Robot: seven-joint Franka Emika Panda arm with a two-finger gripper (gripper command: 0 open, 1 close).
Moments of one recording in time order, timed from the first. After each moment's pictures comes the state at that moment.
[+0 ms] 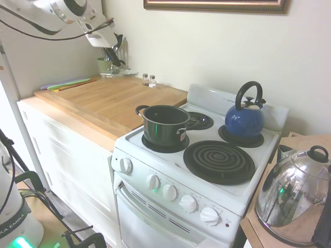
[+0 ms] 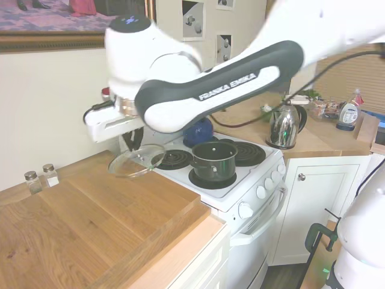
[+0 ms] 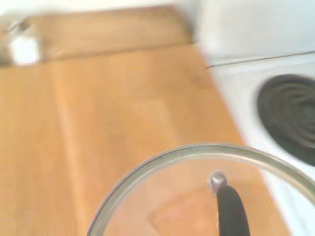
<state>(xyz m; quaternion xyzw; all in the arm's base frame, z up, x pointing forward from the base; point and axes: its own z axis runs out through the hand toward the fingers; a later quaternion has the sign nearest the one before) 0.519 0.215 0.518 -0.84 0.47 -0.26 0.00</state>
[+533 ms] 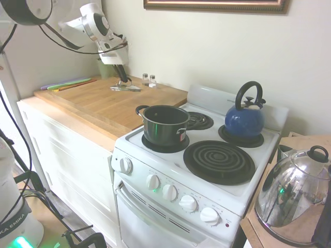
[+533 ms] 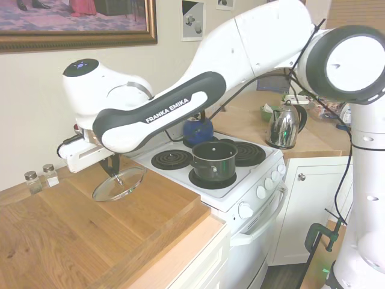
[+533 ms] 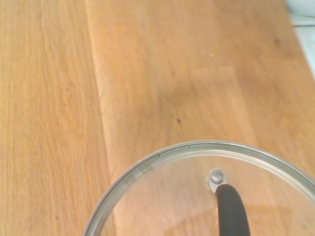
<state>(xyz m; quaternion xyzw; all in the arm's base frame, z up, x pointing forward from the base) 0.604 0.241 0.447 -0.87 0.45 -0.19 -0.03</state>
